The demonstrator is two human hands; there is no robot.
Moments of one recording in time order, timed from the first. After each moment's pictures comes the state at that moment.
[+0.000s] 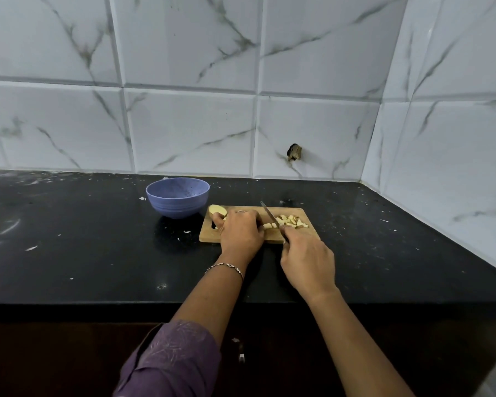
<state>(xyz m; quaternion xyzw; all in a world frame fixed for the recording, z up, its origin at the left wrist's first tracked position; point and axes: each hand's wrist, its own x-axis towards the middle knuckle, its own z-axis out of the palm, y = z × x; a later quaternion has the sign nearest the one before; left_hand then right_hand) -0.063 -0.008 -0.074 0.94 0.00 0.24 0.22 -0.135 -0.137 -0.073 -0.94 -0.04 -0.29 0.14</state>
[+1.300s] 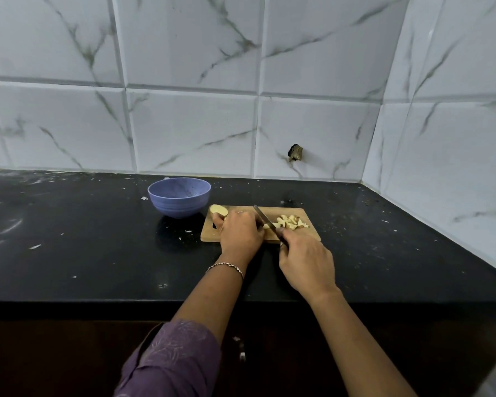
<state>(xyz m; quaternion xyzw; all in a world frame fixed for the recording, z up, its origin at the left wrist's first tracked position) -0.072 -0.008 -0.069 0.94 0.01 0.27 0.21 -0.137 -0.137 -0.074 -0.94 -0.07 -0.29 0.16</state>
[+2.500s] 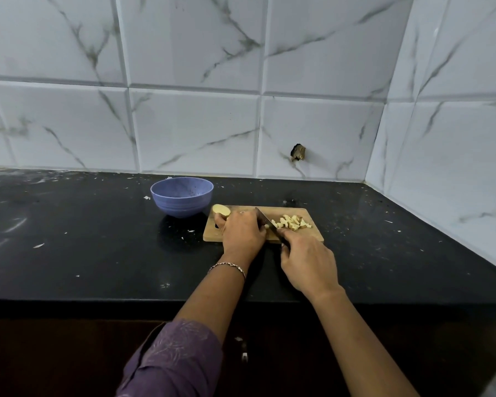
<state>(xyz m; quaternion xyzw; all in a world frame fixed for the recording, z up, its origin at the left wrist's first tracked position) -0.062 -0.006 -0.076 0.94 0.01 0.28 0.22 -0.135 -0.138 -0.075 -0.95 -0.08 -0.27 0.16</state>
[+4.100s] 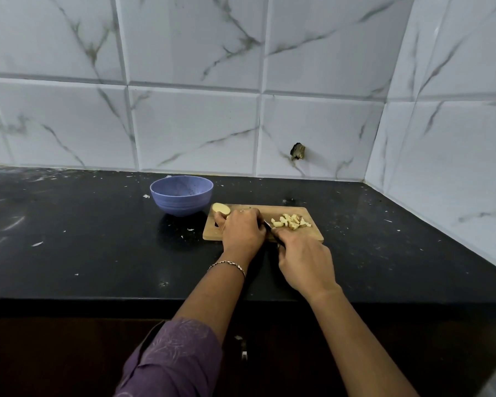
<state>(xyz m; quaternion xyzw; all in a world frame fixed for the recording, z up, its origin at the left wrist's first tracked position) -0.065 -0.006 -0.073 0.94 0.02 0.27 0.22 -0.132 -0.135 -0.076 -0.95 -0.10 -0.28 0.12</state>
